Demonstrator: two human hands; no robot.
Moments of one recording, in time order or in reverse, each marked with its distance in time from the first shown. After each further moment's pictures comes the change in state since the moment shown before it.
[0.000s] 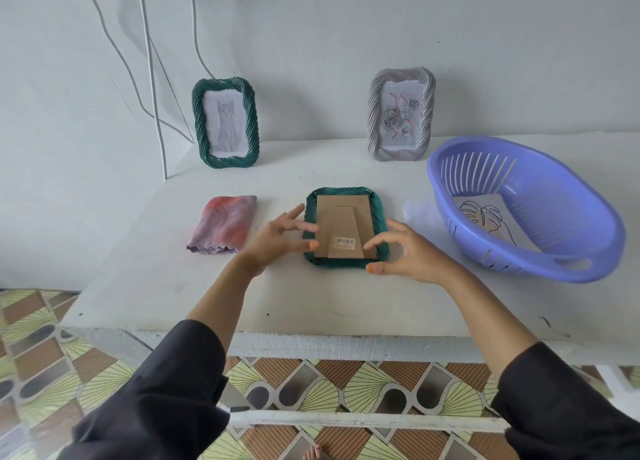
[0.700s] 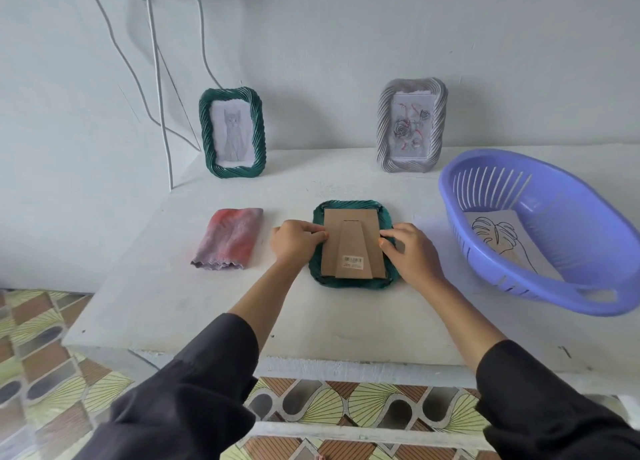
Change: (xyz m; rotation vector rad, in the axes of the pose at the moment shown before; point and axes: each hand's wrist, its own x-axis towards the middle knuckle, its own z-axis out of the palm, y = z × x) left_hand 0.052 -0.002 0.025 0.187 0.504 -0.235; right_hand 0.051 0.022 0.017 -0.189 0.487 0.021
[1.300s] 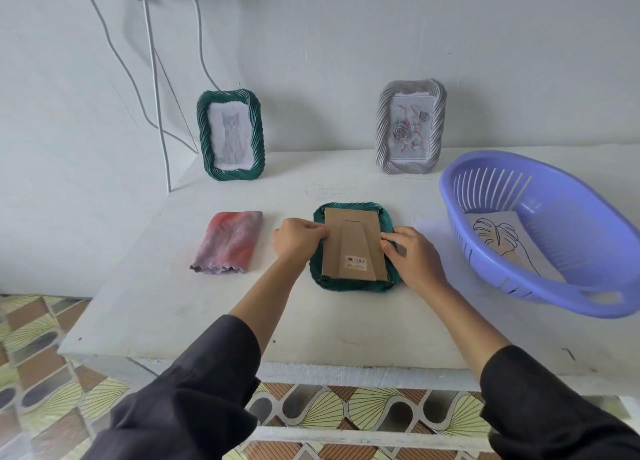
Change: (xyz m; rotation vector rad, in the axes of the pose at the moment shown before) left_hand -0.002 0.012 -0.003 -0.102 -0.036 -0.066; right_hand -0.003 0.001 0.000 -0.011 -0.002 -0.011
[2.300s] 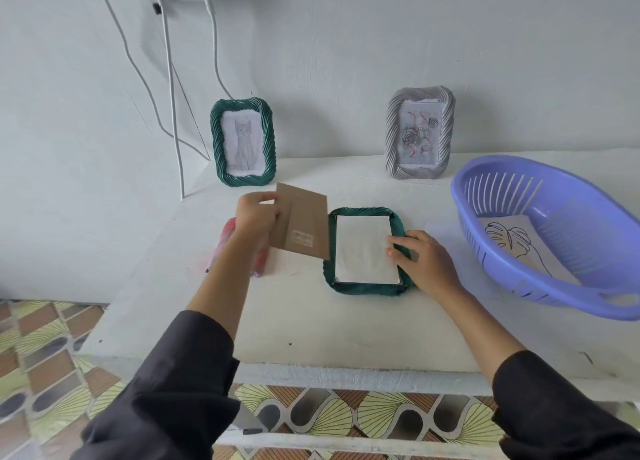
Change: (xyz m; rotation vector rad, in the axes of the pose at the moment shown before) left_hand 0.025 0.017 -0.083 -0.212 0.136 0.013; right_hand -0.003 -0.001 -0.001 0.013 -0.030 -0.005
